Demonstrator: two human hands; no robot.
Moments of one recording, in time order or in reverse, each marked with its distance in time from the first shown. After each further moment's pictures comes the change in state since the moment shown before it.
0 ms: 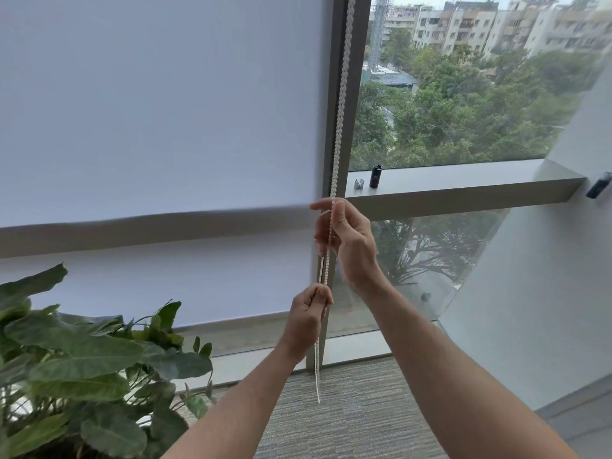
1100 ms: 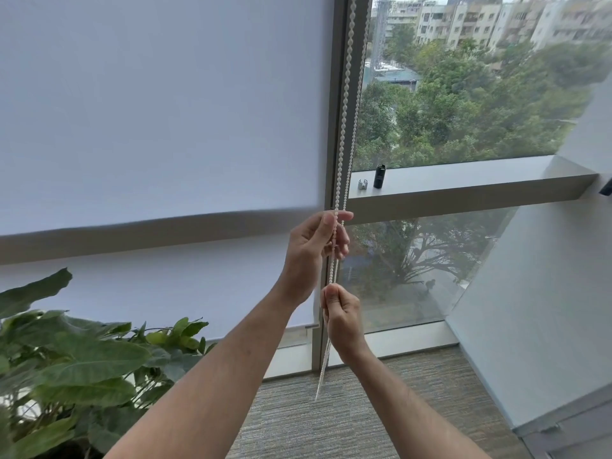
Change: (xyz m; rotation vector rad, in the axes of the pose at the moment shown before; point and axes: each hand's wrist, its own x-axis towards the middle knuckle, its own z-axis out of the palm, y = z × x) left_hand 0.059 0.098 -0.001 -0.245 -0.160 0.248; right_hand -0.080 0.111 -0.018 -0.336 0.203 0.205
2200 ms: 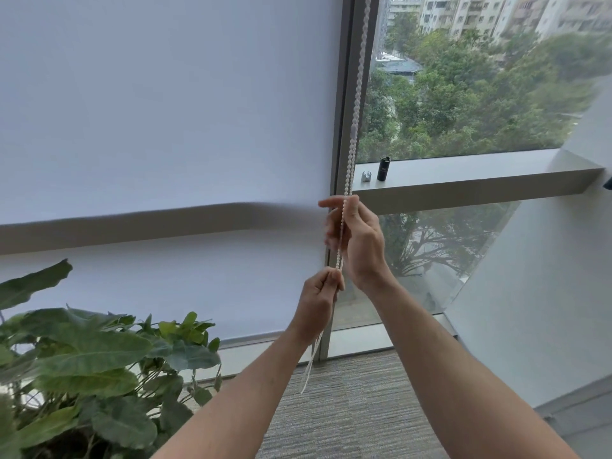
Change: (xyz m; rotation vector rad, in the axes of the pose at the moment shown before) left_hand -0.058 -0.078 -0.009 0.259 0.146 -0.235; right_hand 0.062 -0.116 -0.004 0.378 -0.126 -0.115
